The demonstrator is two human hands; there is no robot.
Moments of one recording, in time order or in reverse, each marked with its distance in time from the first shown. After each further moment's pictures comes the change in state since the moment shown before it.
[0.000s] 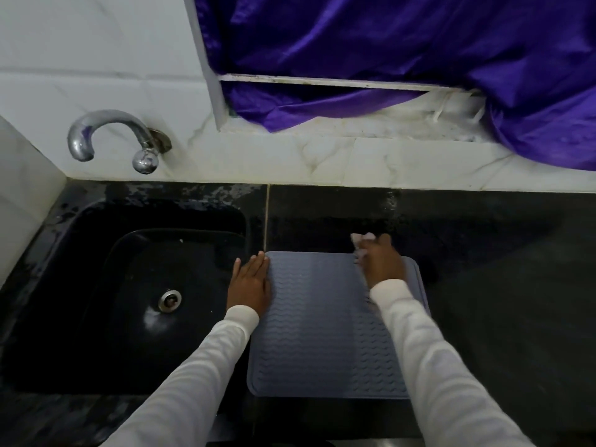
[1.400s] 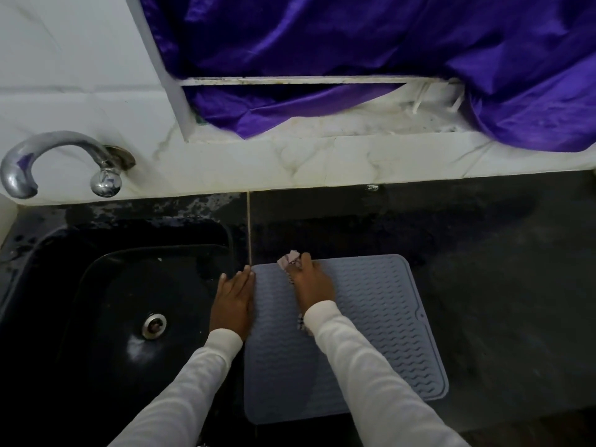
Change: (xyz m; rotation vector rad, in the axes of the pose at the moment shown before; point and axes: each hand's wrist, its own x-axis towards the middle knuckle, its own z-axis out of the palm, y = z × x) left_hand 0.005 -0.019 0.000 0.005 -0.060 0.166; right_hand -0.016 -0.074 0.094 -0.179 -0.183 -0.213
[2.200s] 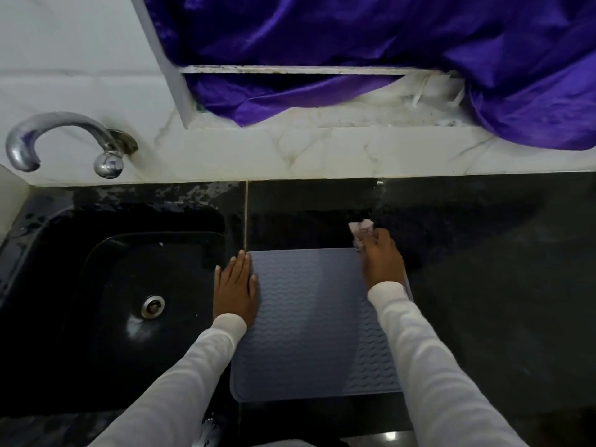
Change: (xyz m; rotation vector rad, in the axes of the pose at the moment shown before) left_hand -0.003 0.029 0.014 -0.092 0.056 -0.256; right_hand -0.021 0.129 -0.071 0.057 0.341 0.128
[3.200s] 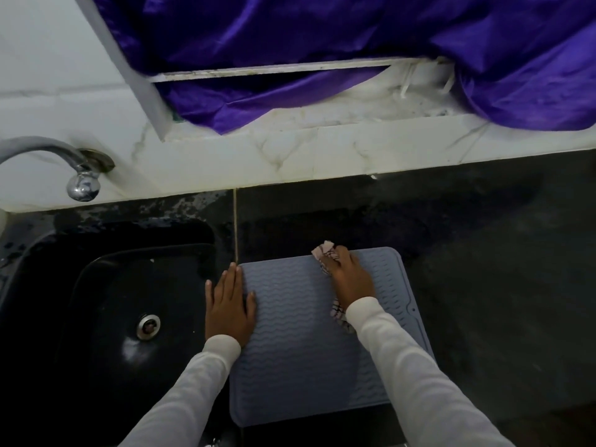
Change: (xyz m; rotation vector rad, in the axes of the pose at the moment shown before) left_hand 0.000 0.004 -0.002 0.111 -0.014 0.040; right_hand -0.015 -0.016 0.050 -0.125 -0.289 -0.165
